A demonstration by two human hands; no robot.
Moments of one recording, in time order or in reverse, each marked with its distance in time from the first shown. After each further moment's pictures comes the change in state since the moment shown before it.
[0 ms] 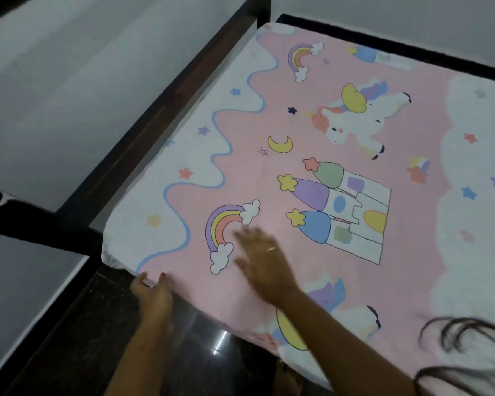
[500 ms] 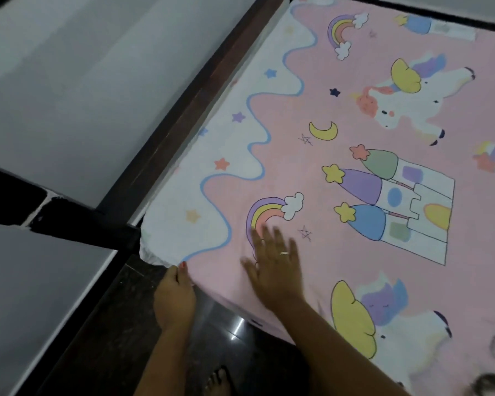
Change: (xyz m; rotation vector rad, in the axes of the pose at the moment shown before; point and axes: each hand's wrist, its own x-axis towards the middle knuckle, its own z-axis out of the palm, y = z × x) left_hand 0.063 -0.013 -0.038 0.459 0.020 0.398; right_hand 0.026 -0.065 0.059 -0.226 -0.001 0.219
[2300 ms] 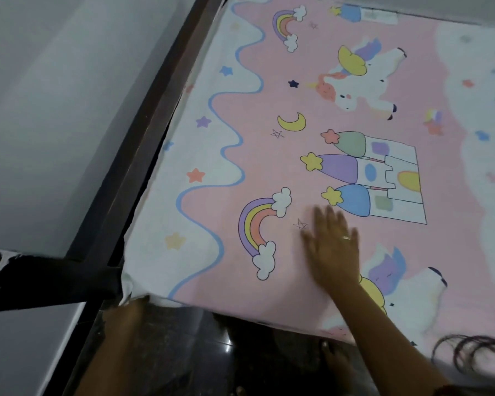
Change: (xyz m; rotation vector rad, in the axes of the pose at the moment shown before) left_hand 0.134 -0.060 -0.023 -0.162 -0.222 -0.490; right_hand -0.004 0.049 -0.012 0.008 0.131 0.506
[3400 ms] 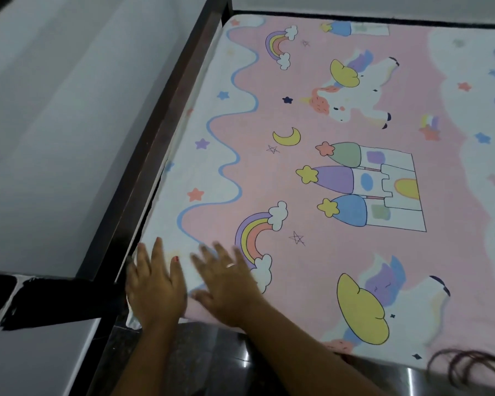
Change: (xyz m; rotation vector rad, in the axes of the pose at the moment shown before) left_hand -0.059 0.053 0.042 0.714 0.310 1.043; right_hand -0.026 -0.135 0.019 0.034 -0.132 -0.694
